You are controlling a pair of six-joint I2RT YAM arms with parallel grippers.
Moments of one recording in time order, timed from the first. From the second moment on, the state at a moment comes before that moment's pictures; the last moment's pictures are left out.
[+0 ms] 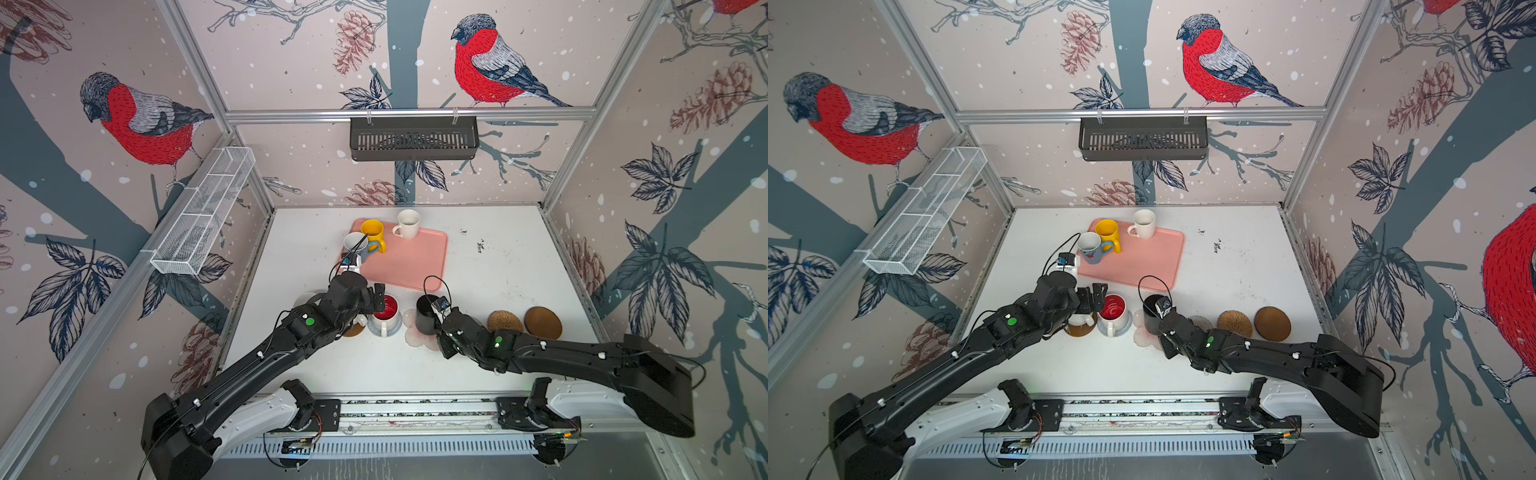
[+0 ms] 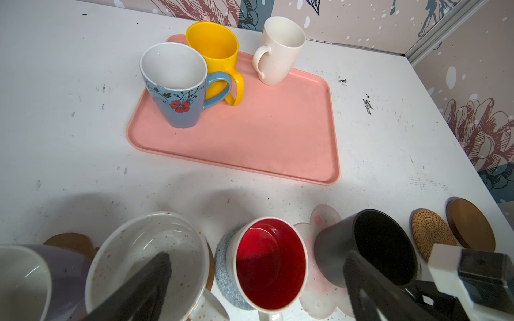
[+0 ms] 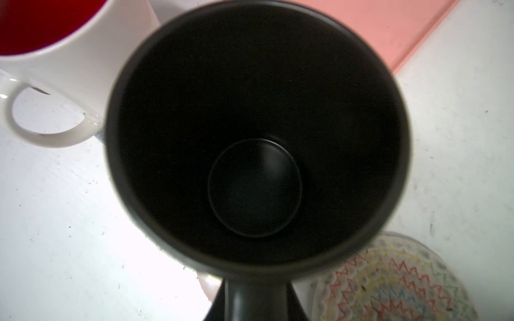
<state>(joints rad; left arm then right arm) -0.75 0.97 0.81 -0.49 -0.30 -0.56 1.05 1.25 0.50 -0.12 0.24 0.39</state>
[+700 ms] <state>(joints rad) -0.75 0.97 0.81 -0.49 -0.30 -0.54 1.05 1.27 0.50 -0.04 0.26 0.39</state>
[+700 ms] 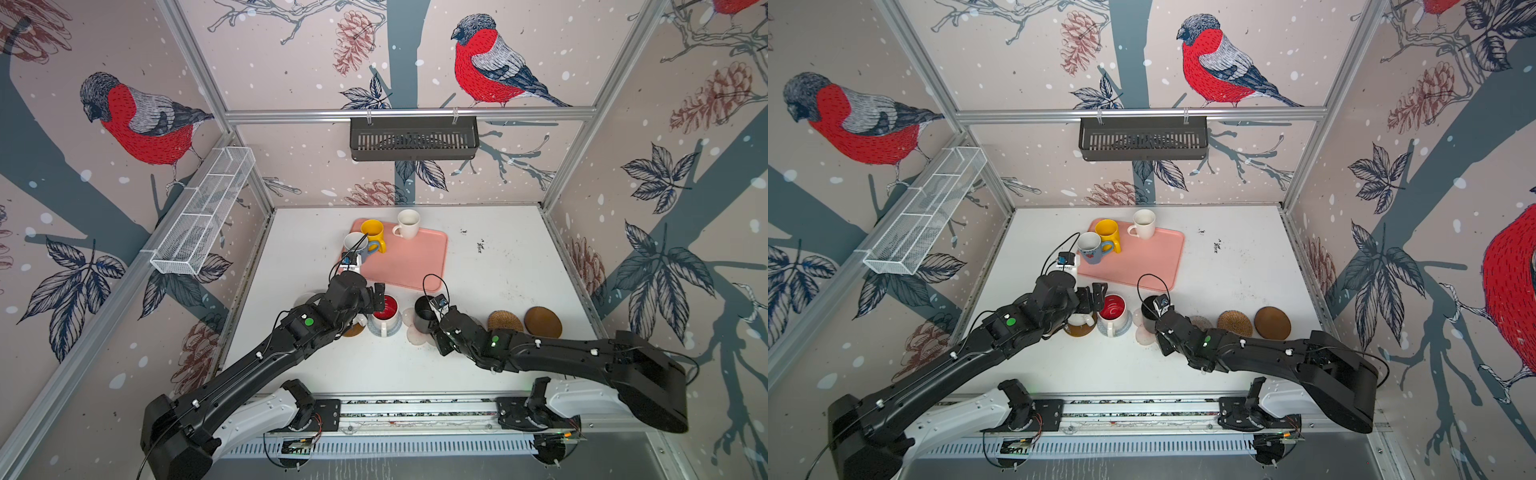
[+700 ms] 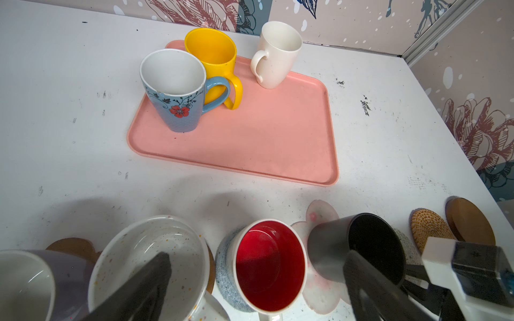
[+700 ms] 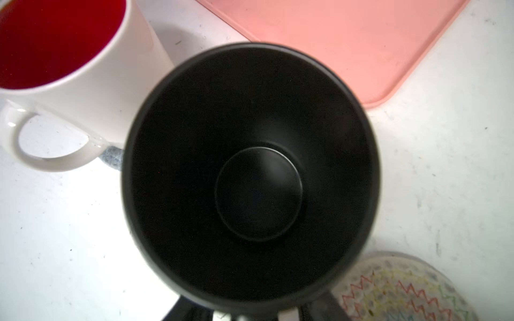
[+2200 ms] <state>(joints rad) -0.52 1.69 1.42 -0.58 -0.34 -0.51 0.64 1.09 0.62 -0.12 0.05 0.42</state>
